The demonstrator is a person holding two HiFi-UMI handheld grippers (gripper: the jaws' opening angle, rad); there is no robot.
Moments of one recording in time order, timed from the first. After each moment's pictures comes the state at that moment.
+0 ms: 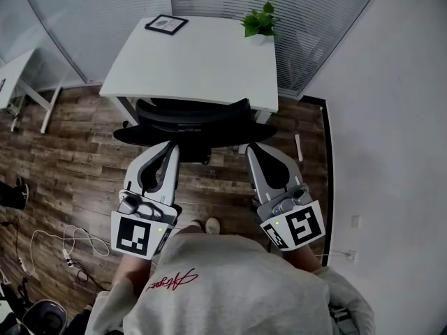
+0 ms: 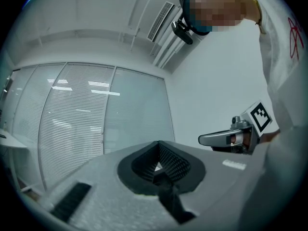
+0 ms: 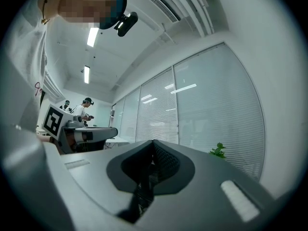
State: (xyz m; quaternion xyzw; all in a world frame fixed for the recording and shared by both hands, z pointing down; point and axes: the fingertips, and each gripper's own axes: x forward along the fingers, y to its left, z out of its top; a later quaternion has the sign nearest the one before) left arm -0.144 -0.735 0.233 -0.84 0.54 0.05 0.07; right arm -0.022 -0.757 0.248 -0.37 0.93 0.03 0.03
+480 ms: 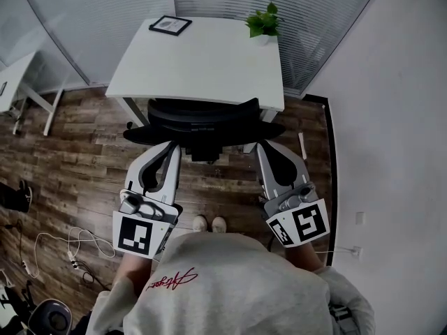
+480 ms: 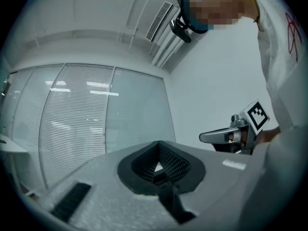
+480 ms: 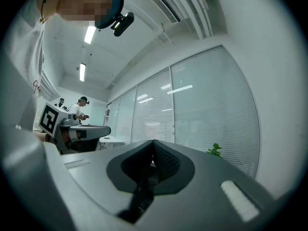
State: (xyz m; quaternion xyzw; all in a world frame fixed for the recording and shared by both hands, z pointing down) left arm -0.174 -0.727 0.228 -0.84 0.54 0.04 0.07; right arm -0.034 -0.753 0.244 -0.40 0.92 0.03 0.03
